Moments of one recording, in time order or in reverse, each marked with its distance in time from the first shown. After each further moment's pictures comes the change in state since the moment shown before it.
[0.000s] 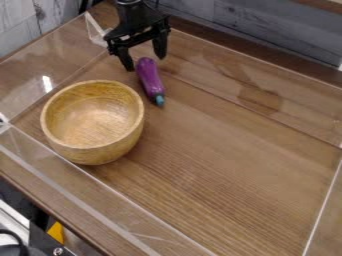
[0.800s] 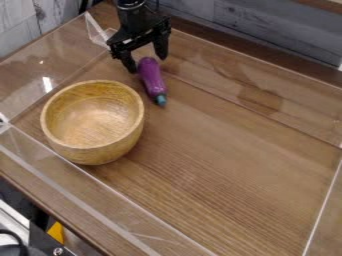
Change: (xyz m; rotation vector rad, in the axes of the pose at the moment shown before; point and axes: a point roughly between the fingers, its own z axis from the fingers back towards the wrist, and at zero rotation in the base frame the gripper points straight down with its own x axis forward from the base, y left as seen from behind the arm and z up) arm 0.002 -0.003 -0.005 -0.035 -0.030 0.043
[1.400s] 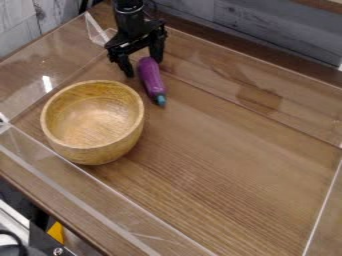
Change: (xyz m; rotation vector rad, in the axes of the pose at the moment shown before) arm 0.009 0.001 -0.010 0.019 -0.031 0.044
